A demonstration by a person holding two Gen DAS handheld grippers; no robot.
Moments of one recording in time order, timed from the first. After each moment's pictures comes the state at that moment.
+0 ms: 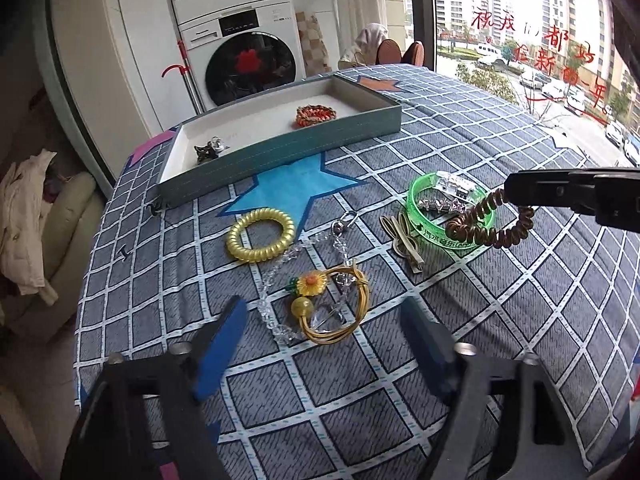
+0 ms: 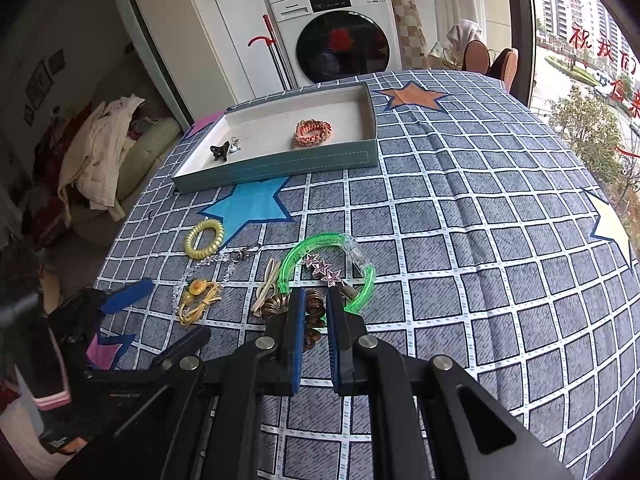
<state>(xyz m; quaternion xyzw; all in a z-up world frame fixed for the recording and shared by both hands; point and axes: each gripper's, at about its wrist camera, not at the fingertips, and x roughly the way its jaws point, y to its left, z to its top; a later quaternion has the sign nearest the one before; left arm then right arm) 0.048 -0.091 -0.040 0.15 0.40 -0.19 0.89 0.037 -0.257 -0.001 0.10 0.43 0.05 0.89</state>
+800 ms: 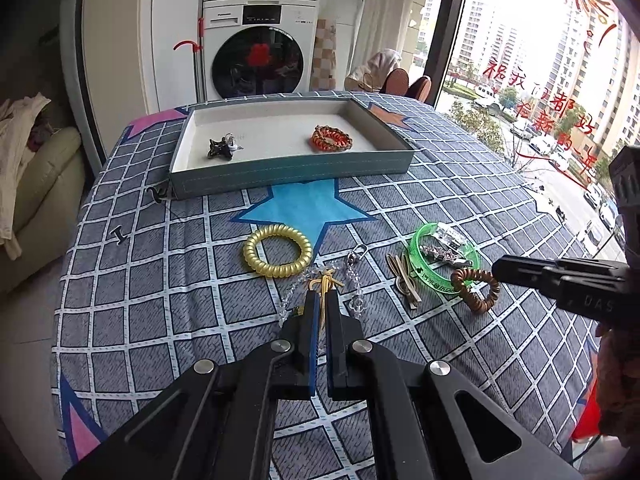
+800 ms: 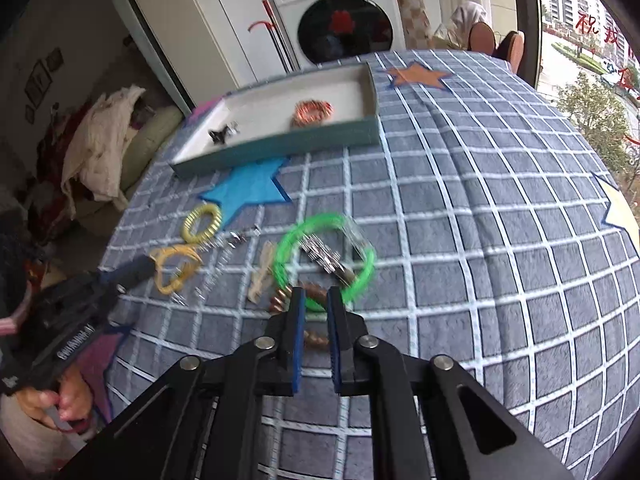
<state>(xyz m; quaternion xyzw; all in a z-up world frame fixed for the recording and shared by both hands) 0.064 -0.048 -0.005 0.03 0.41 -0.22 0.88 0.041 -0.264 -0.015 0.11 0.47 0.06 0.88</state>
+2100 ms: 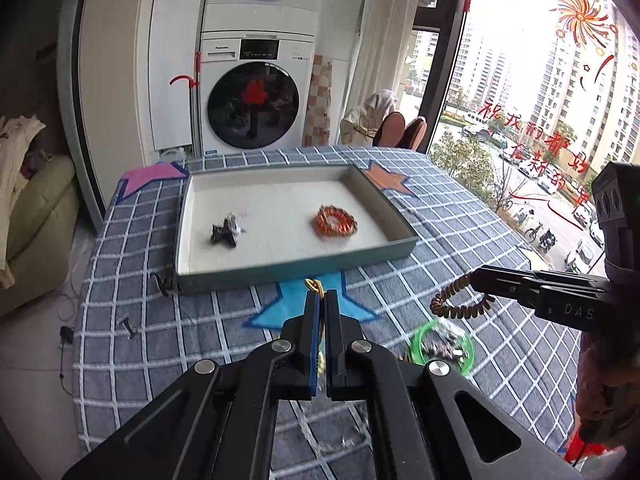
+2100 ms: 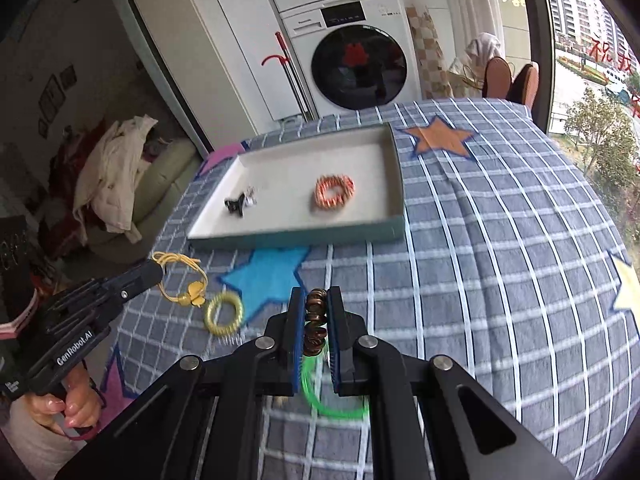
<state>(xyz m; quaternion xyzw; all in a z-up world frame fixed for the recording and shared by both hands) 0.126 -0.043 0.052 0.00 0.36 -0.24 0.90 0.108 -0.262 0.038 0.12 0.41 0.08 0.90</state>
